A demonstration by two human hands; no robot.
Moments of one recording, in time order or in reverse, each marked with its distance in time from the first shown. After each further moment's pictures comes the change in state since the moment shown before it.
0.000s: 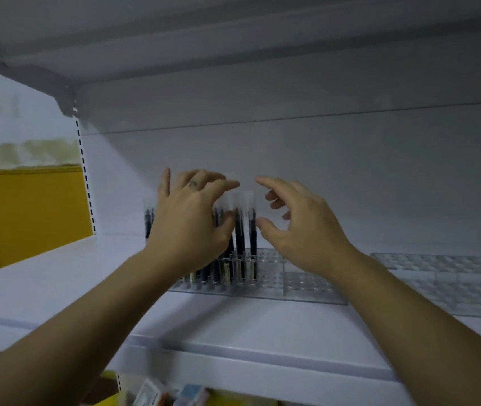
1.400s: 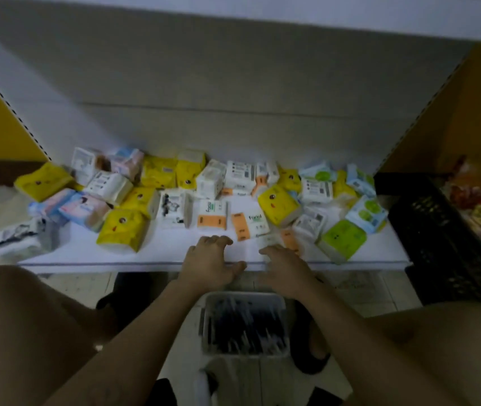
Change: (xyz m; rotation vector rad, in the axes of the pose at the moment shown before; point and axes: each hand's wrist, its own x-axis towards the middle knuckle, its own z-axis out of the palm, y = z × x) left_hand -0.436 0.132 0.152 -0.395 -1.116 -0.256; right_hand -0.489 0.007 0.059 -0.090 -0.967 0.929
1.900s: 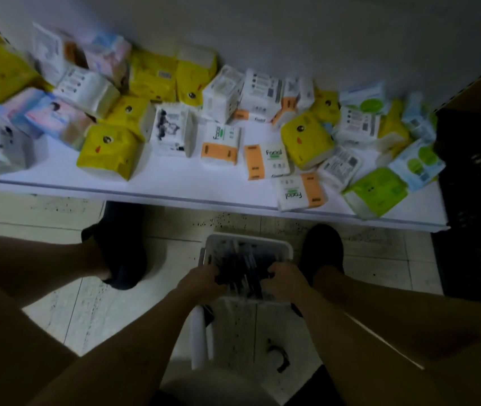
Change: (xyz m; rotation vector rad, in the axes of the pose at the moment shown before) left_hand -0.041 -0.064 0.153 -0.237 -0.630 -0.352; right_hand 0.011 0.073 0.140 0.117 -0.493 0.361
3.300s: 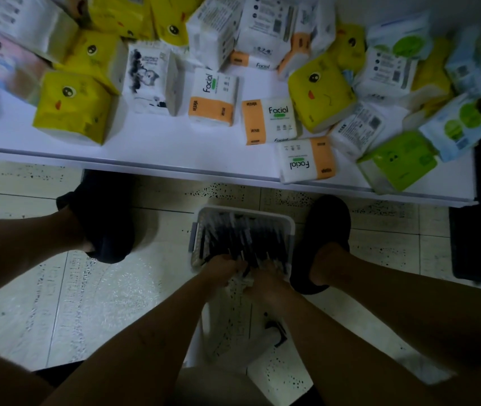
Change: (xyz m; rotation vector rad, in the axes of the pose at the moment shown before) left_hand 0.051 0.020 0.063 -0.843 -0.086 -0.352; right_hand 0.017 0.003 0.057 -0.180 -0.222 0.047
